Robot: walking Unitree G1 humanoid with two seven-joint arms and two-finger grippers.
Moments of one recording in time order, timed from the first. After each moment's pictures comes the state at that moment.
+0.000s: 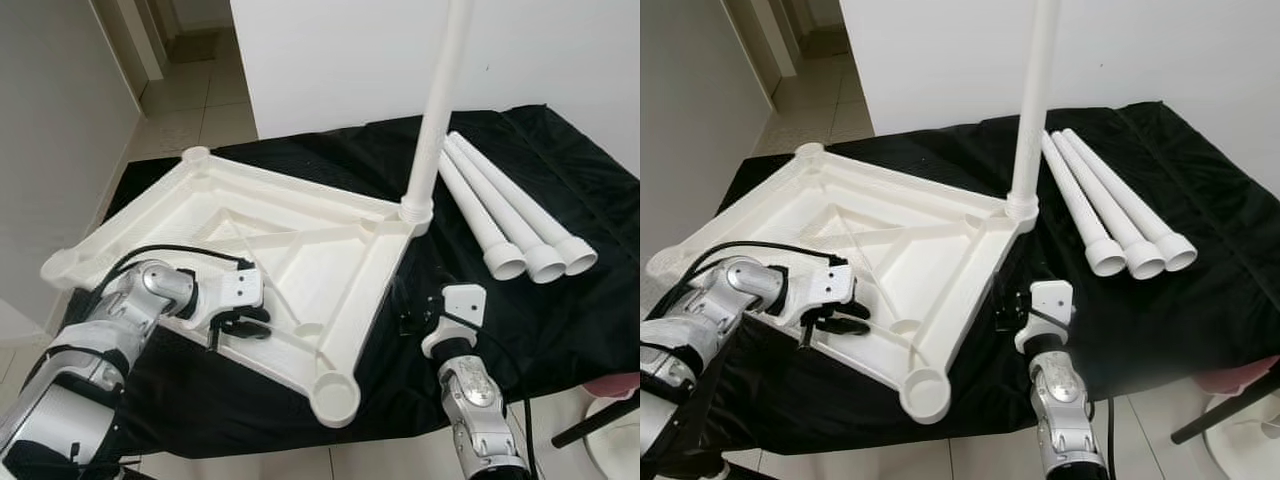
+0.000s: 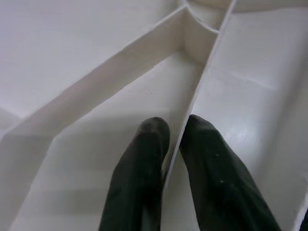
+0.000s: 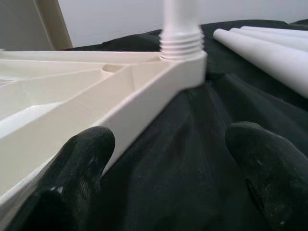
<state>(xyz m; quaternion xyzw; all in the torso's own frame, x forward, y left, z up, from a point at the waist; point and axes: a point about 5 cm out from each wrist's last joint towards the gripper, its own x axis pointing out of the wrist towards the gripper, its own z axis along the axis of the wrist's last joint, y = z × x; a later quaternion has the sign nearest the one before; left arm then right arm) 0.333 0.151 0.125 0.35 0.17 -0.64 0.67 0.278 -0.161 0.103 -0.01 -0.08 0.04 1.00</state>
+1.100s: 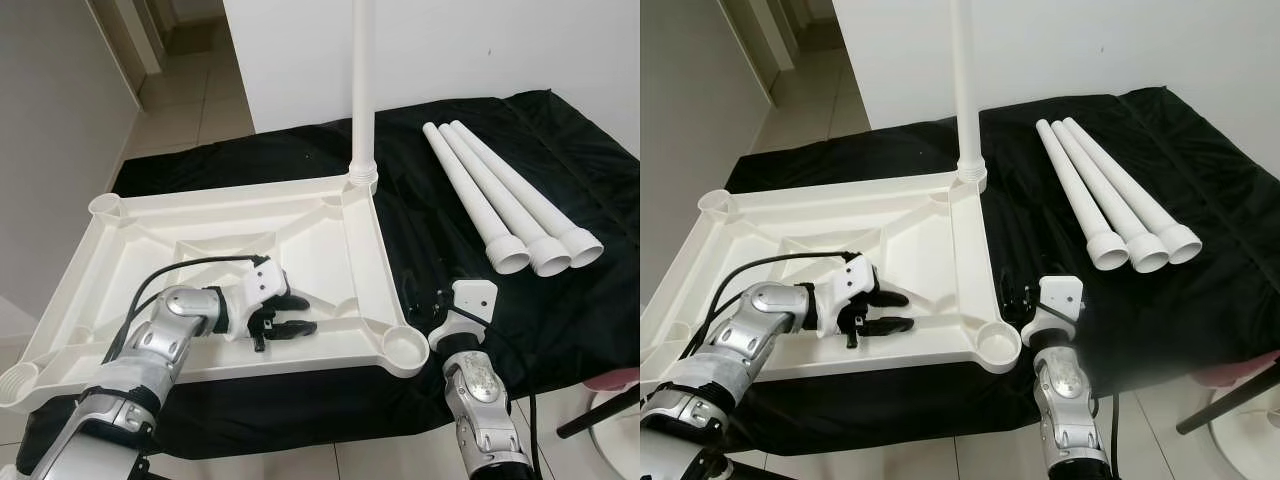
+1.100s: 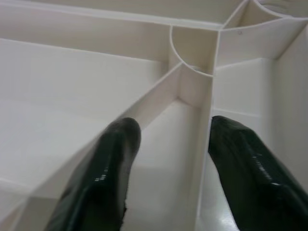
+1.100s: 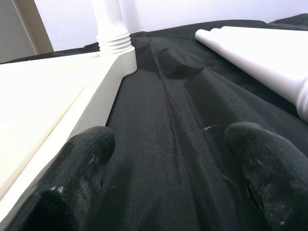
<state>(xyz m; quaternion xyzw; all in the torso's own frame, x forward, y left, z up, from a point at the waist) 0.321 0.121 0.129 0.19 0.08 -0.60 0.77 0.280 -0.165 0.110 0.00 -0.10 0.01 1.00</state>
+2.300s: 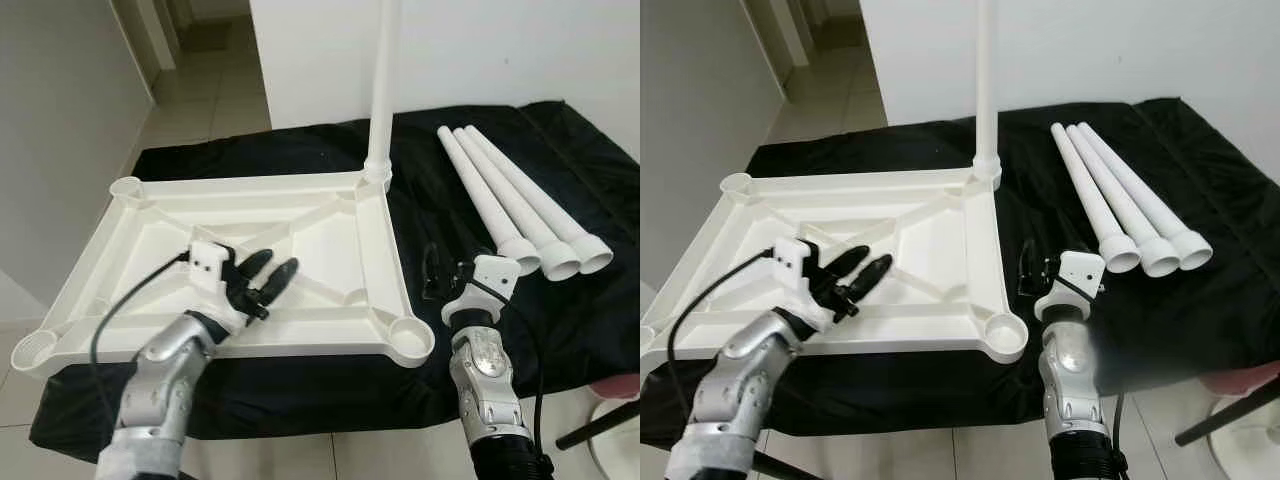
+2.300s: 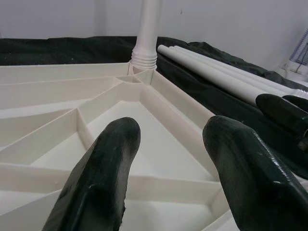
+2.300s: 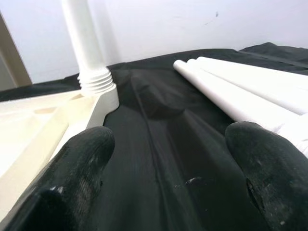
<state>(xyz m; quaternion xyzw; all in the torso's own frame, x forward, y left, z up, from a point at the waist) 0.285 0.118 0.154 -0.11 -0.06 -0.33 0.94 0.300 -0.184 0.136 0.01 -0.13 -0.08 0.99</state>
